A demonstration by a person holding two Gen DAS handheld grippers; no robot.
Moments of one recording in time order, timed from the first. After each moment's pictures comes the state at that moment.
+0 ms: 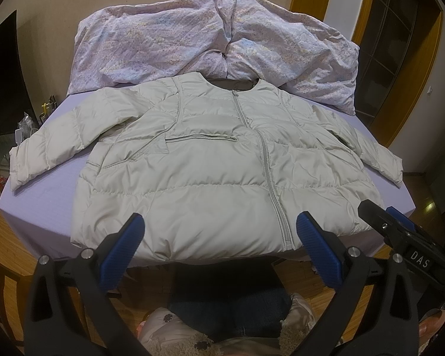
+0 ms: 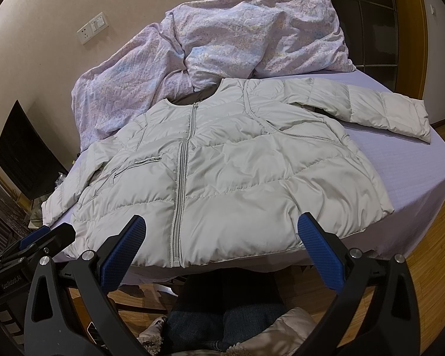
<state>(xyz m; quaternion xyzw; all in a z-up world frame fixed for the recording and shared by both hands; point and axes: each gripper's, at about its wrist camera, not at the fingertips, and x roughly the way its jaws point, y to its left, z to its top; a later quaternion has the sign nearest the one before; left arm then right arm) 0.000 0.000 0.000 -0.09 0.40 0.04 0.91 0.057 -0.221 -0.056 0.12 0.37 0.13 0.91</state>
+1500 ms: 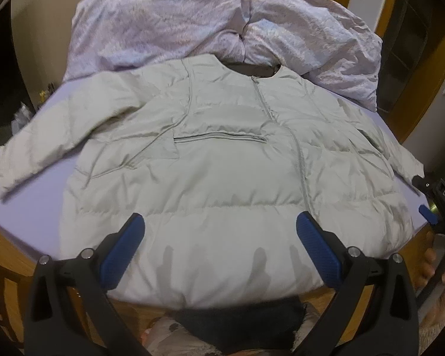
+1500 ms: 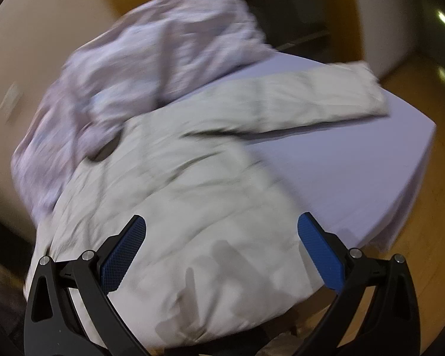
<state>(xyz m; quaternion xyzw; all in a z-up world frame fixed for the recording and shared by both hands) 0.066 0.039 -0.040 -0.11 0.44 0.06 0.89 0.159 -0.357 -0.100 0.26 0.37 -0.02 0.89</state>
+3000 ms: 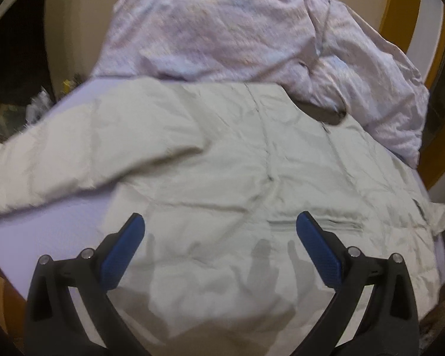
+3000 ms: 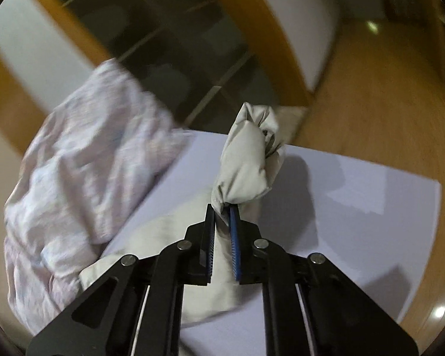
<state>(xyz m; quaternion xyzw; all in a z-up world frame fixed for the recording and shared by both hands) 0.128 0.140 -0.064 -0.15 0.37 0.15 0.90 0.276 -0.527 -0.071 0.38 0.27 -0.14 0.87</state>
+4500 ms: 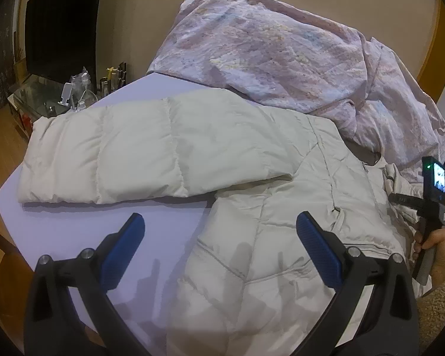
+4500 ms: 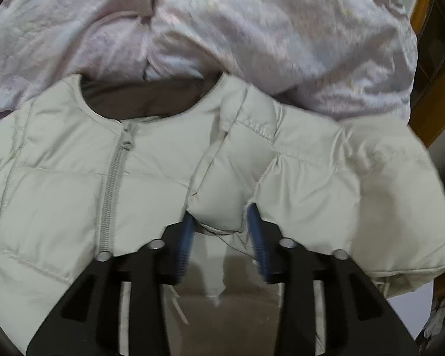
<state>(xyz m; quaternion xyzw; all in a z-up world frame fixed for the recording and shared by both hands) 0.084 0.224 -0.061 -0.22 0.35 0.21 0.89 0.413 -0.106 -0.131 -0.09 0.44 0.04 0.89</state>
